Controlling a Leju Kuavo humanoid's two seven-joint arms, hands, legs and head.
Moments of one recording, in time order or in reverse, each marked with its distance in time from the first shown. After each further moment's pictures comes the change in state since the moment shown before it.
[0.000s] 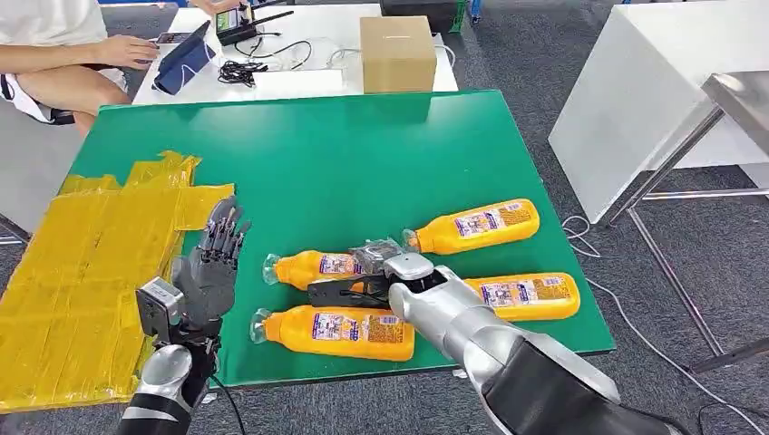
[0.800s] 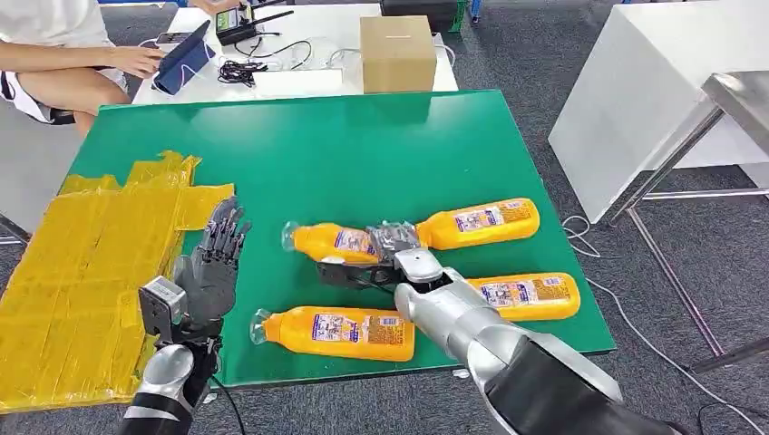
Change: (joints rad) left arm 0.000 -0.004 0.000 0.008 0.000 0.016 0.012; right arm 0.003 -0.010 -0.052 0.013 0.022 -0.366 0.072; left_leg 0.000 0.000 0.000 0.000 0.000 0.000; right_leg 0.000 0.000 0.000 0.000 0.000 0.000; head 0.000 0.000
